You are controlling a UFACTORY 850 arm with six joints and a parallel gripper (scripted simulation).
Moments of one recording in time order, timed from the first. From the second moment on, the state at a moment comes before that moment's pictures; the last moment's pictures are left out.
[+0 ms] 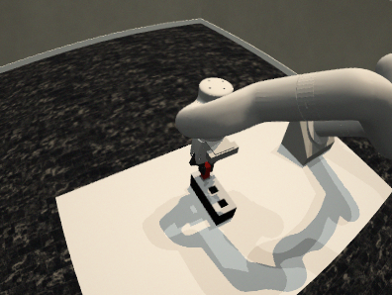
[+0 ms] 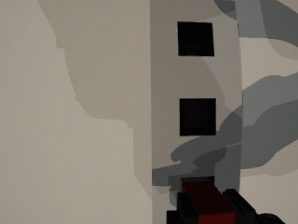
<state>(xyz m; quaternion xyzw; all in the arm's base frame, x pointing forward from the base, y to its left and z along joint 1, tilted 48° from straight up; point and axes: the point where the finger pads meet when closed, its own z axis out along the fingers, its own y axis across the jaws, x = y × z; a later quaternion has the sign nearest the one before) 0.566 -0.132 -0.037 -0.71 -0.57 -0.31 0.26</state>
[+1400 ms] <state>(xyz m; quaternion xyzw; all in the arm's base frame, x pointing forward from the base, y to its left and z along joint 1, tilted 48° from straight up) 0.562 -0.153 -0.017 -0.71 -0.57 -0.31 0.26</state>
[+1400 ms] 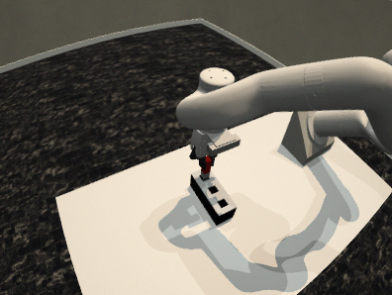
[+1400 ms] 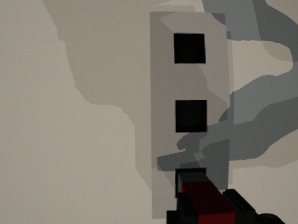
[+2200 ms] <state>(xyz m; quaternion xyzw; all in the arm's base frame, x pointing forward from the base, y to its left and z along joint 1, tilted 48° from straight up) 0.542 -0.263 0.082 -0.71 -0.57 -0.31 0.26</state>
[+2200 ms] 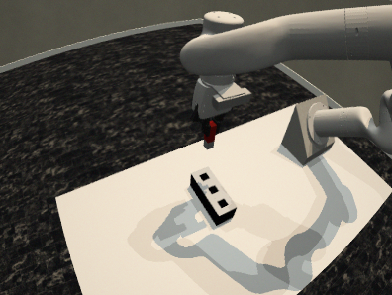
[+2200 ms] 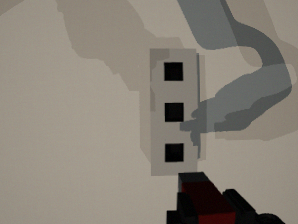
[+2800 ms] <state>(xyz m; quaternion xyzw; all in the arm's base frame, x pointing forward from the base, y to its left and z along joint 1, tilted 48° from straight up) 0.551 -0.224 0.126 -0.71 -0.58 -0.31 0.26</state>
